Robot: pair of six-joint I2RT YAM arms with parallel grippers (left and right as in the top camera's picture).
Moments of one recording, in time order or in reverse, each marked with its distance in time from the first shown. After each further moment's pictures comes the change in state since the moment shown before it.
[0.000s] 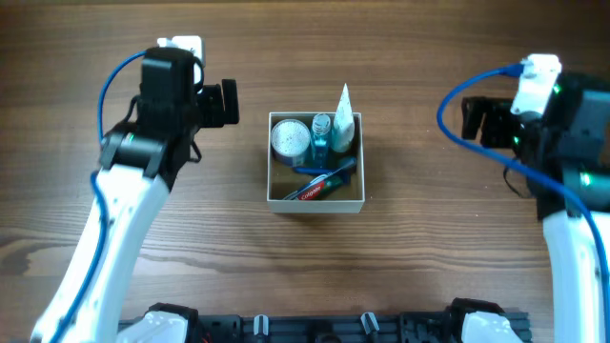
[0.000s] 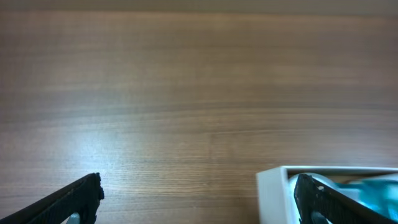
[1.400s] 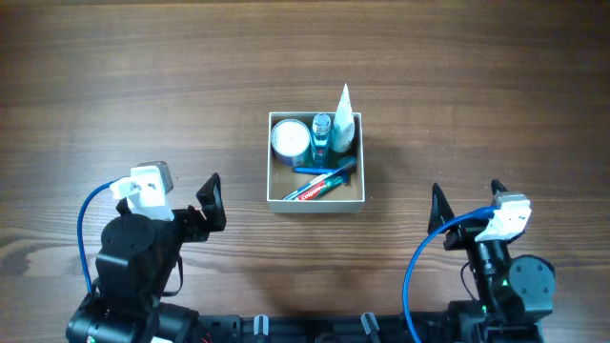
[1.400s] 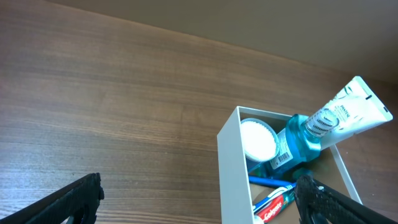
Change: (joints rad) left arm -0.051 -0.841 -0.525 -0.049 0.026 -0.201; right arm 0.156 -1.071 -0.893 0.437 0.040 0.112
